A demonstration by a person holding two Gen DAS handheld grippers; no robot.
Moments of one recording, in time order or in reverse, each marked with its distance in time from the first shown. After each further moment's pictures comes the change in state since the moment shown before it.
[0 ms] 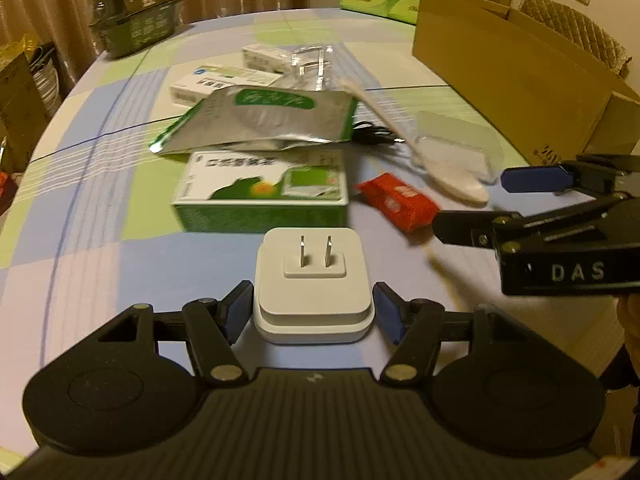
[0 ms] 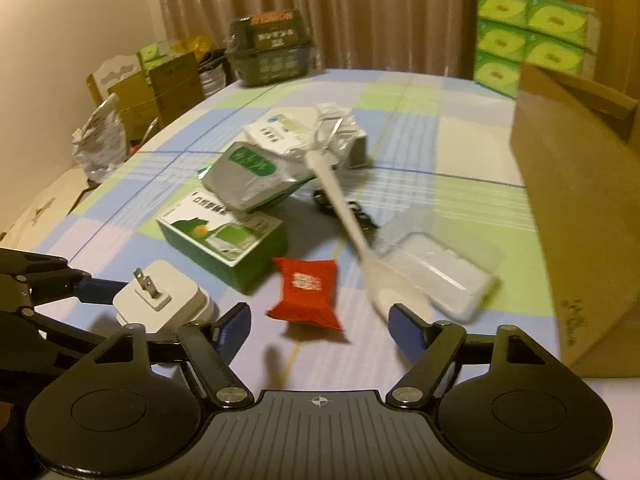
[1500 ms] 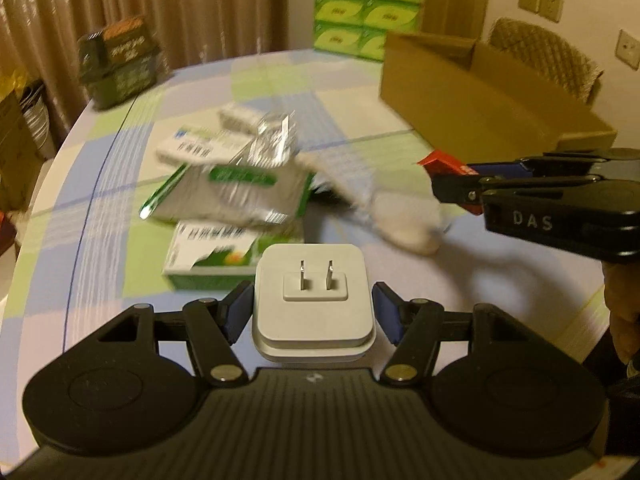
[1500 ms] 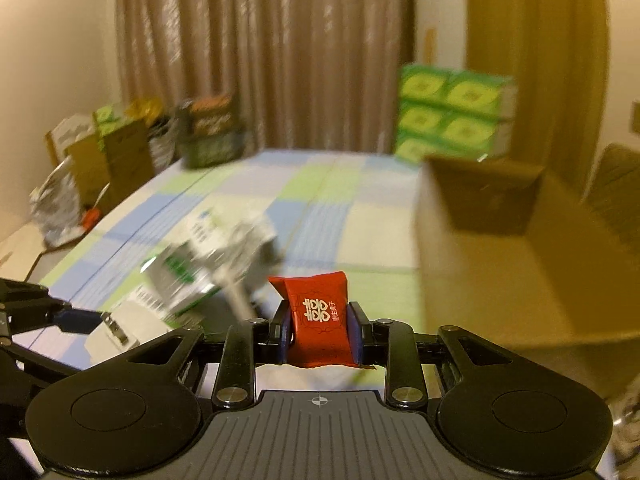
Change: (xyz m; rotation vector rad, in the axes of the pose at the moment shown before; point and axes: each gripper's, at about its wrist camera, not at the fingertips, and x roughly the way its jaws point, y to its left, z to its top) left arm -0.044 -0.035 0.042 0.041 -0.108 -0.047; right arm -0.095 -0.046 0.039 0.032 -0.225 -0.208
